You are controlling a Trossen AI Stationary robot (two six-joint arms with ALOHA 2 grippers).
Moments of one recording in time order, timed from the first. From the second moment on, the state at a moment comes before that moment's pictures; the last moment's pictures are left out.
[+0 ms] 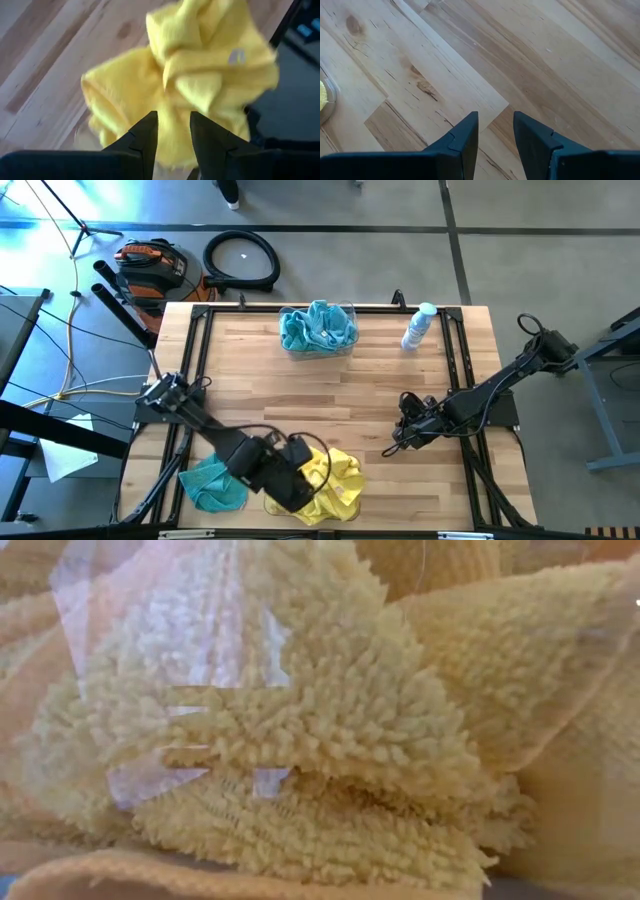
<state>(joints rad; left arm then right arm) -0.61 1.98 2.01 -1.27 -0.31 -1.17 0.53 1.22 0.61 -0.63 0.37 1.29</state>
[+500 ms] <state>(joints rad) -0.77 1.98 1.95 -1.57 -0.09 -1.50 0.53 1.22 0.61 -0.63 0.37 1.29</state>
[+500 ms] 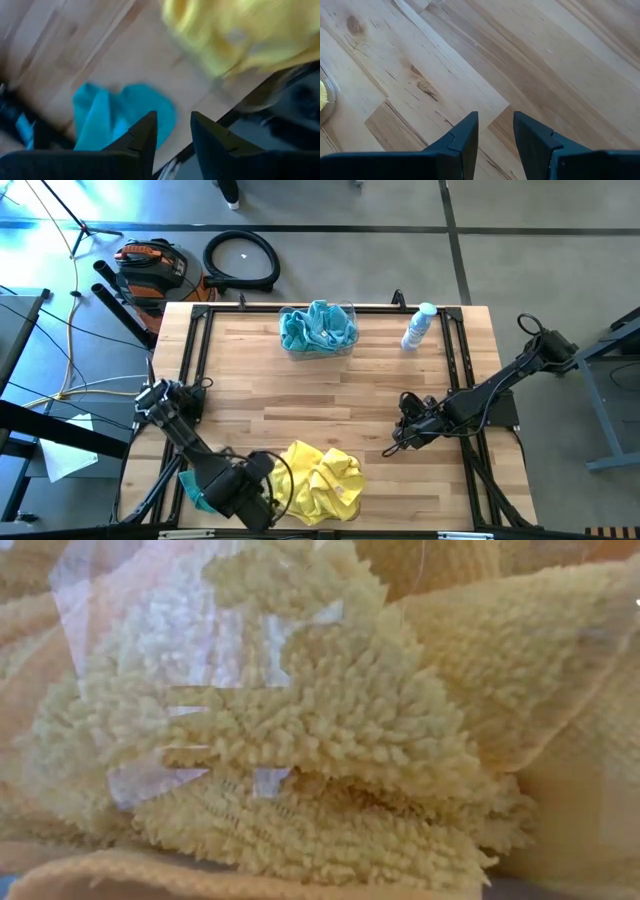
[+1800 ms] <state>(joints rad) -0.92 1.80 0.99 -0.65 0.34 -1.81 0.53 1.22 0.61 -0.61 0.37 1.28</state>
